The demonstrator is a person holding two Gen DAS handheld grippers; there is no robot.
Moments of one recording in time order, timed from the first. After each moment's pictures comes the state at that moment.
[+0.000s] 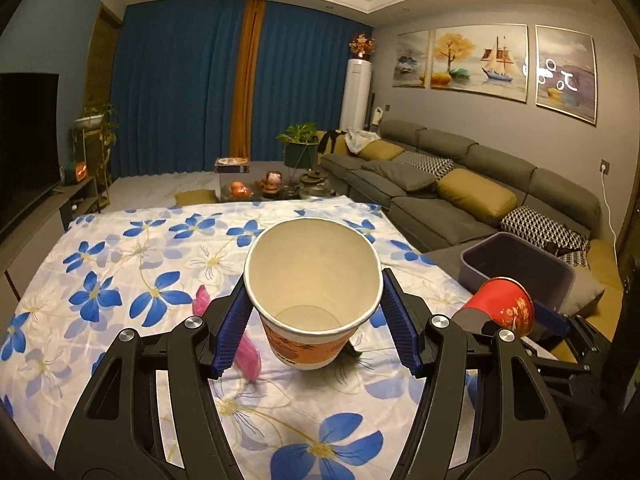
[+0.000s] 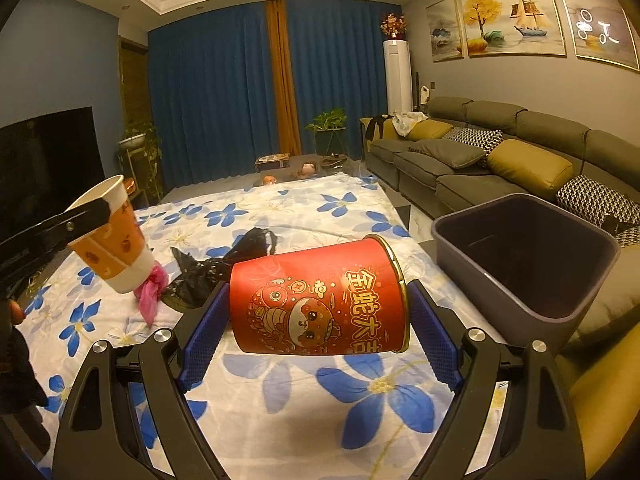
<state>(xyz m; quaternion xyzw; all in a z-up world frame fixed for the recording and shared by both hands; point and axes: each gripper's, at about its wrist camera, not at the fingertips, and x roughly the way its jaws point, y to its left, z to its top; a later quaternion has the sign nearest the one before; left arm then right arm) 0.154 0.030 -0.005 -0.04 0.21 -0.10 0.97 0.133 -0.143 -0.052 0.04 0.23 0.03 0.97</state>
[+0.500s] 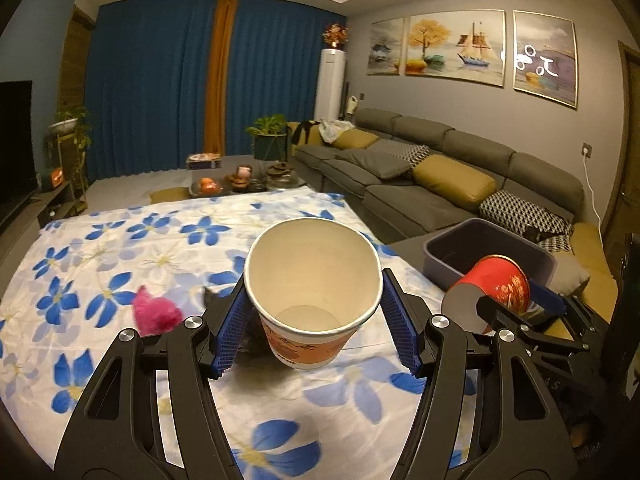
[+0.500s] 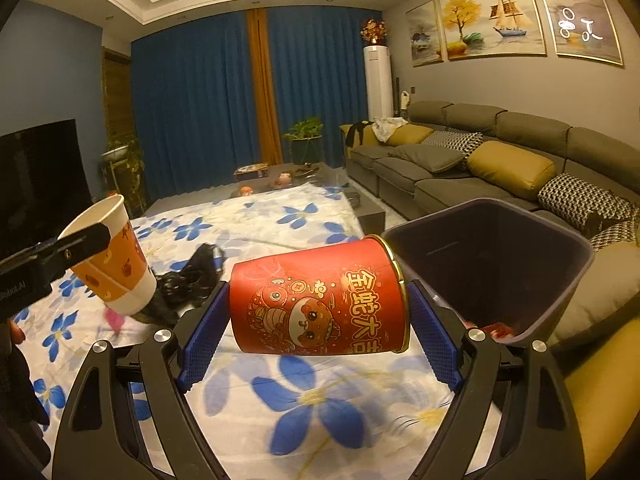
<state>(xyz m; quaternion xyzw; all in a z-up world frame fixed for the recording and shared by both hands) 0.167 -0.032 -0.009 -0.02 0.23 -0.15 0.96 0.131 -0.194 -0.046 0.04 0.22 0.00 0.98</state>
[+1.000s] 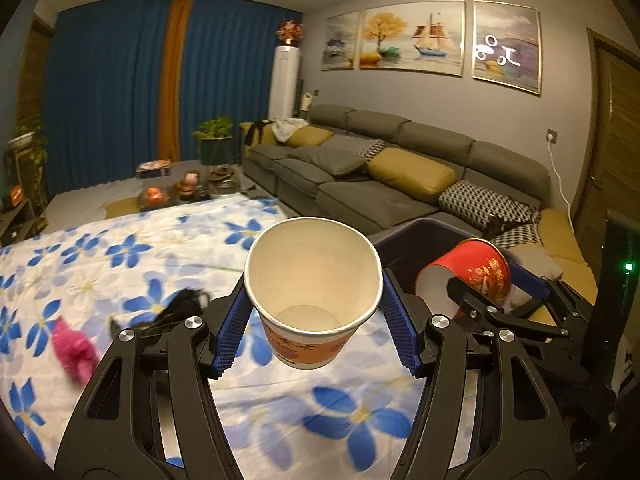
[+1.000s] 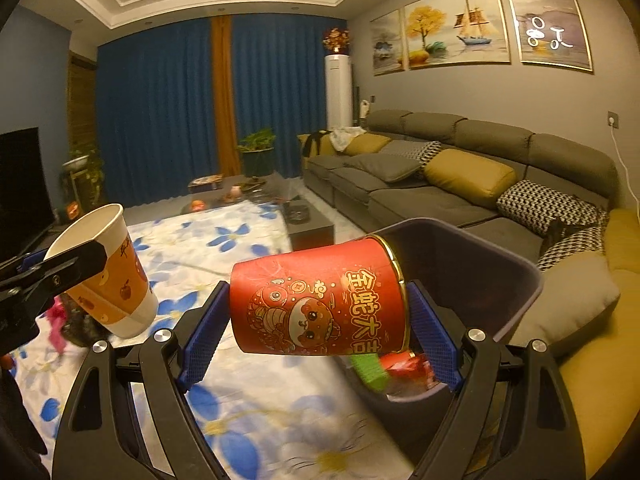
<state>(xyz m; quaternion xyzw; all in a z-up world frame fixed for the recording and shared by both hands) 0.193 -0.125 -0.004 -0.01 0.22 -0.23 0.95 0.145 -0.261 -0.036 0.03 0.20 -0.08 0.98</state>
